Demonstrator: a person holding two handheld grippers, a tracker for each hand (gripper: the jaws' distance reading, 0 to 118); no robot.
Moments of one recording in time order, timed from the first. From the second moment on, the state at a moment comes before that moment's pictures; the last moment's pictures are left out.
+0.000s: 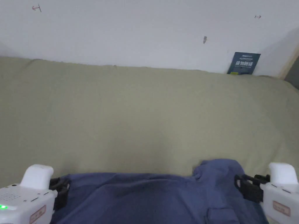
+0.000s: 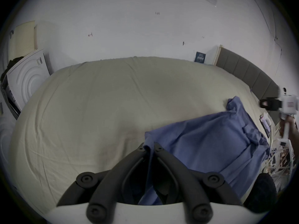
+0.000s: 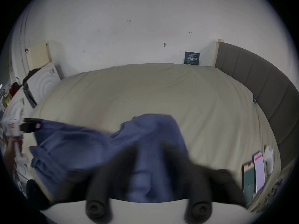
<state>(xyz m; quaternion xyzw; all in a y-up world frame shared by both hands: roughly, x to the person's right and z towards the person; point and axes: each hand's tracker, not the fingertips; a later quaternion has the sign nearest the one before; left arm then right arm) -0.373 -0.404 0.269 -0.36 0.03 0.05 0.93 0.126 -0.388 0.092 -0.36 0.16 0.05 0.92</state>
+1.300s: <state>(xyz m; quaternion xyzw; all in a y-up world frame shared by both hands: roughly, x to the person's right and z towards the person) -0.340 -0.385 0.464 -0.40 0.08 0.11 0.91 0.238 -0.385 0.303 -0.39 0.17 0.02 0.91</state>
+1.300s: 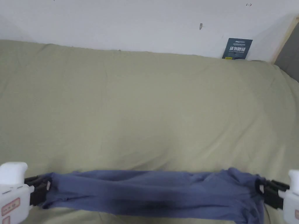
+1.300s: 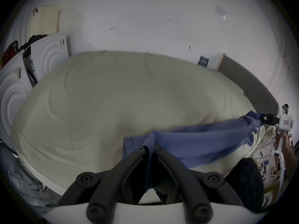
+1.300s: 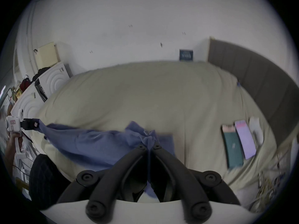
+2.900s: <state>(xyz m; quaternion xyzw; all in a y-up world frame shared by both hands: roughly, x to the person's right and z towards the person) -0.485 -0.537 0.395 -0.34 -0.27 0.53 0.73 0.116 -0.297 0.381 -0.32 0.18 -0.01 0.93</state>
